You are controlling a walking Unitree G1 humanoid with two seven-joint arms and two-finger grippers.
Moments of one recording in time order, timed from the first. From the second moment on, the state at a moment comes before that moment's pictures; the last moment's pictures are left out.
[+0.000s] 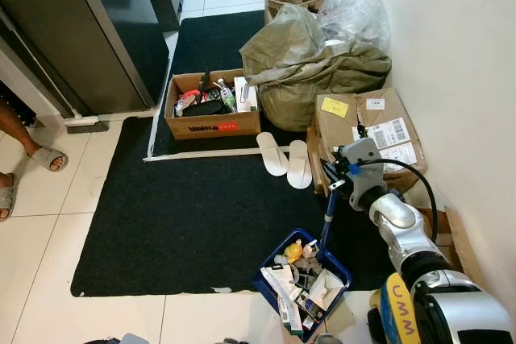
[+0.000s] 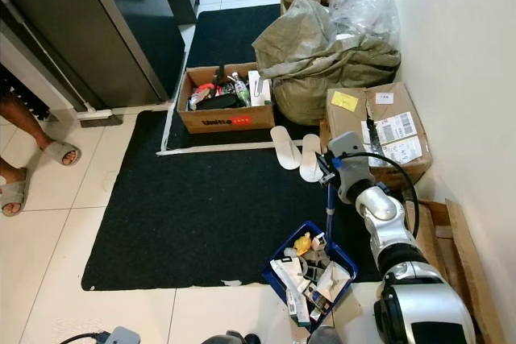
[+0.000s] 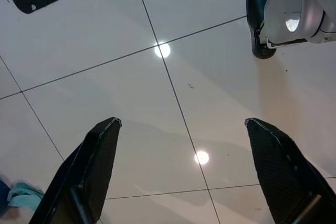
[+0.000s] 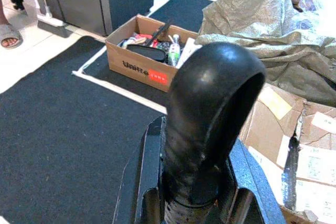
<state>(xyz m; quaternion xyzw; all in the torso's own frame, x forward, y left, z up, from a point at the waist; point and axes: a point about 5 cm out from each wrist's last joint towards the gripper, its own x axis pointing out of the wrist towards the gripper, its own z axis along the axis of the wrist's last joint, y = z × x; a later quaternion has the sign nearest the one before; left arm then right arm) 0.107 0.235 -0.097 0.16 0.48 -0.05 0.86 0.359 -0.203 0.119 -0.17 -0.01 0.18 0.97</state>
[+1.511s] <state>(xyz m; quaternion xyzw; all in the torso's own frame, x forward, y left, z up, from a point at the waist) 0.112 0.234 -0.096 0.16 0.47 -0.06 0.87 0.376 -0.246 0.137 0.00 0.07 0.02 1.00</state>
